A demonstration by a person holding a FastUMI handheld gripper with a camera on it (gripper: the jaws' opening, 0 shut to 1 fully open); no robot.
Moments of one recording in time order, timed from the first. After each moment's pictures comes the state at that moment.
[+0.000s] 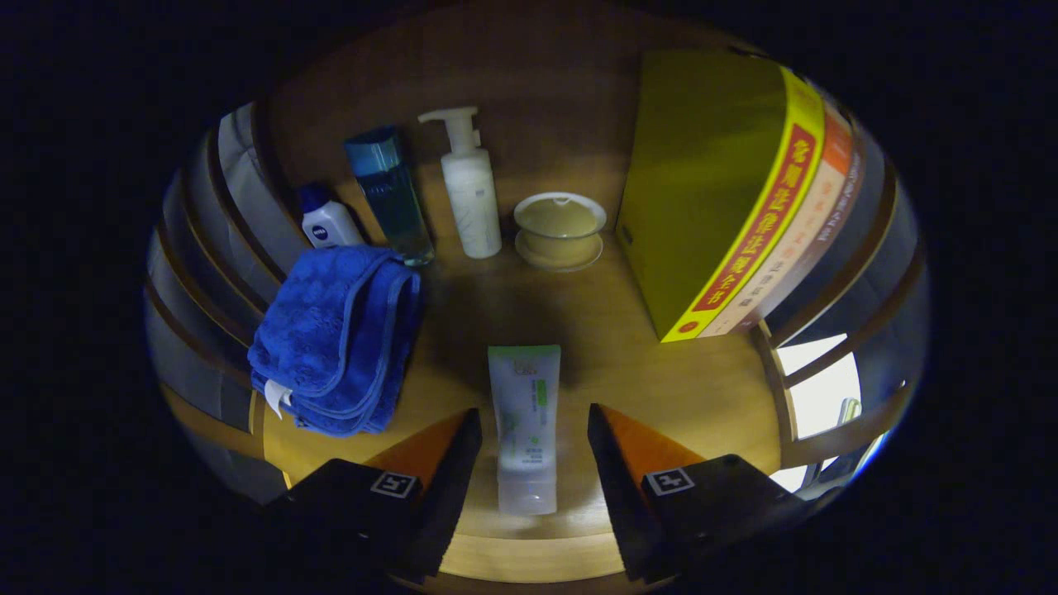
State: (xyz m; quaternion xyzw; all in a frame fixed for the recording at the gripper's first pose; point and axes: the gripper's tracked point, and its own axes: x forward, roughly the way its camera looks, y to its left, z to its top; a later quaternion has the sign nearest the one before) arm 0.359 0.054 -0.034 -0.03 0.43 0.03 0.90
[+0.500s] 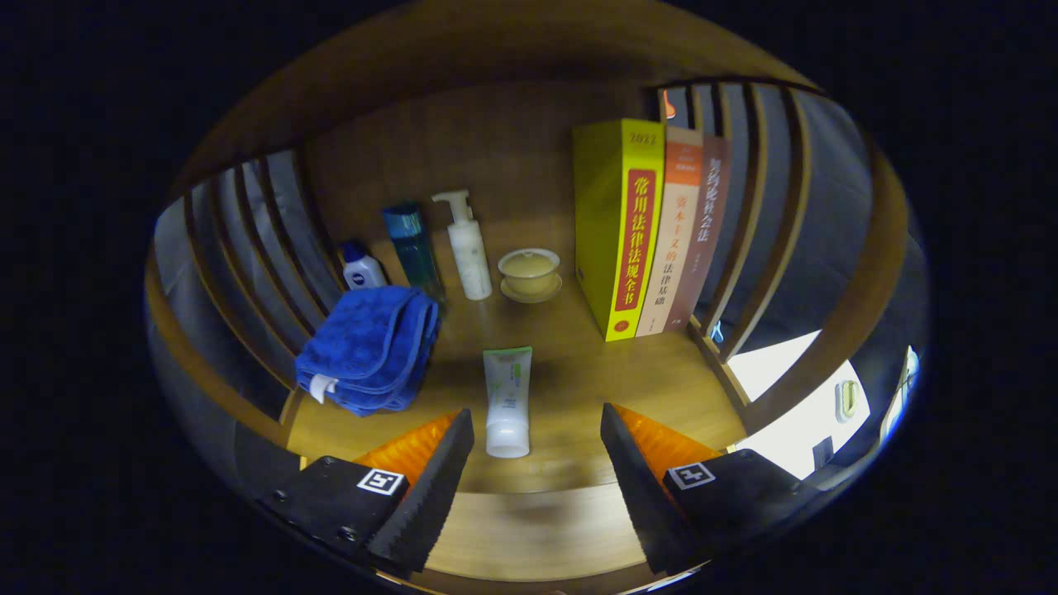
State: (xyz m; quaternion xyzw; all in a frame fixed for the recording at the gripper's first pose) arm 0.271 0.032 0.026 0.02 0.30 0.04 0.95
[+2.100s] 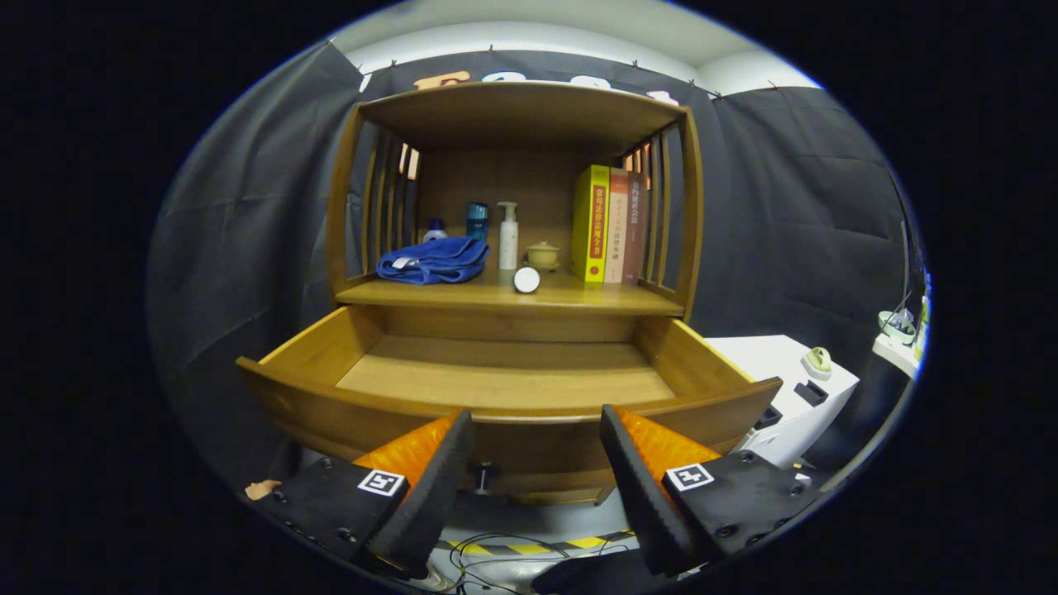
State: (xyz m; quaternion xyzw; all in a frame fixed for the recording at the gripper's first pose) arm -0.059 -0.003 -0.208 -0.06 0.15 0.05 0.99
